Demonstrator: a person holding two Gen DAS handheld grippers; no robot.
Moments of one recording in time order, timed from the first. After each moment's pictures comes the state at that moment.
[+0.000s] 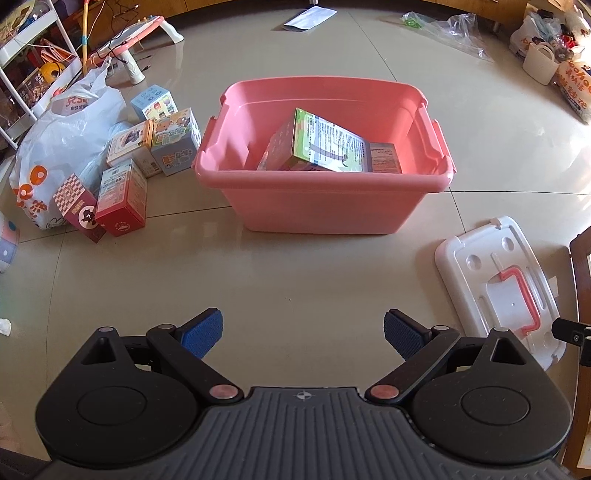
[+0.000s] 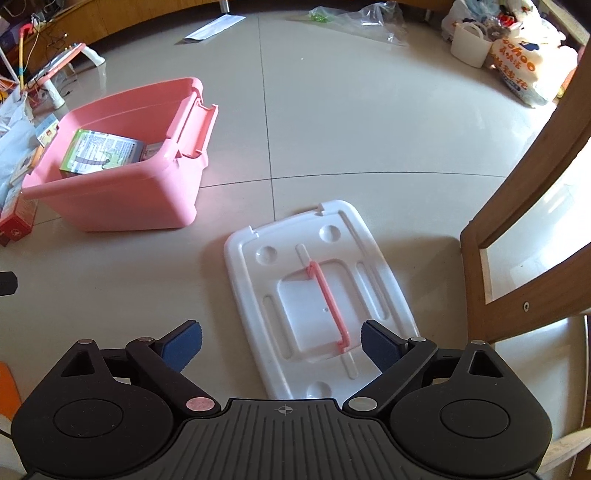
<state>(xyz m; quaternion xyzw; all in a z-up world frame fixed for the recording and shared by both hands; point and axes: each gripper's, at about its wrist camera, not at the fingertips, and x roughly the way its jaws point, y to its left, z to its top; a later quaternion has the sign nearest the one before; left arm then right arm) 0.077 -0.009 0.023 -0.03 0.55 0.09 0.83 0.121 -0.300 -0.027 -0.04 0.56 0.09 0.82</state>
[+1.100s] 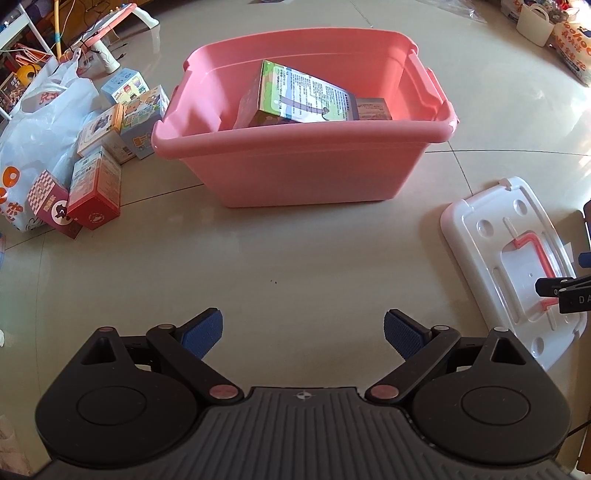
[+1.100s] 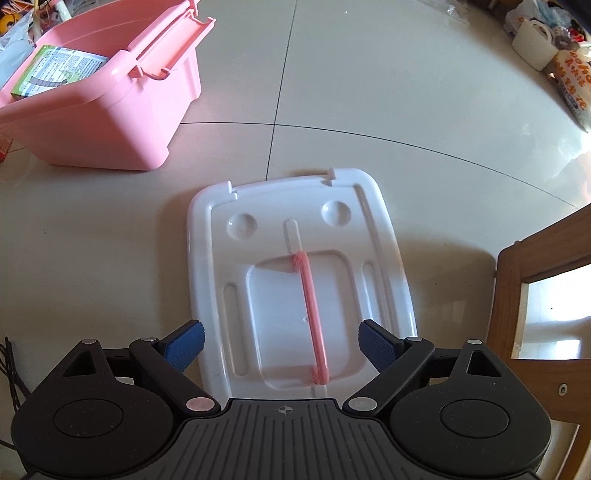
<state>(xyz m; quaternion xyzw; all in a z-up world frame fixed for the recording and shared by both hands) 0.093 -0.025 -0.023 0.00 0.59 0.07 0.81 0.181 -0.299 -0.114 -0.12 0.61 0.14 0.77</state>
